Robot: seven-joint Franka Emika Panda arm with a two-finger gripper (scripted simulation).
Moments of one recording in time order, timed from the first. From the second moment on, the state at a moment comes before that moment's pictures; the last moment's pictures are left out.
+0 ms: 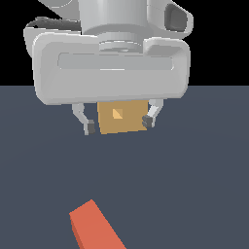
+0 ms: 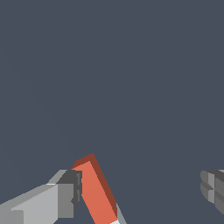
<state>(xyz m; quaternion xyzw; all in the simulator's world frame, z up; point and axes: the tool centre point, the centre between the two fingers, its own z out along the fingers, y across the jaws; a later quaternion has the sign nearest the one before) -0.006 -0.116 0.139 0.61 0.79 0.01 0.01</state>
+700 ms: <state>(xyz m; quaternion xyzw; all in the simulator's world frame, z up) 0.004 -0.208 0.100 0.51 0.86 0.00 0.00</state>
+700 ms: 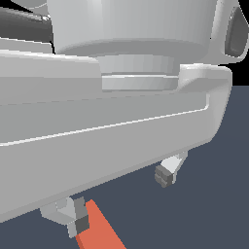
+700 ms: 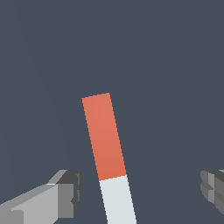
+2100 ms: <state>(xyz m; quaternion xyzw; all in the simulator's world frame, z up) 0.036 -0.283 0.064 0.42 0.91 0.00 0.00</state>
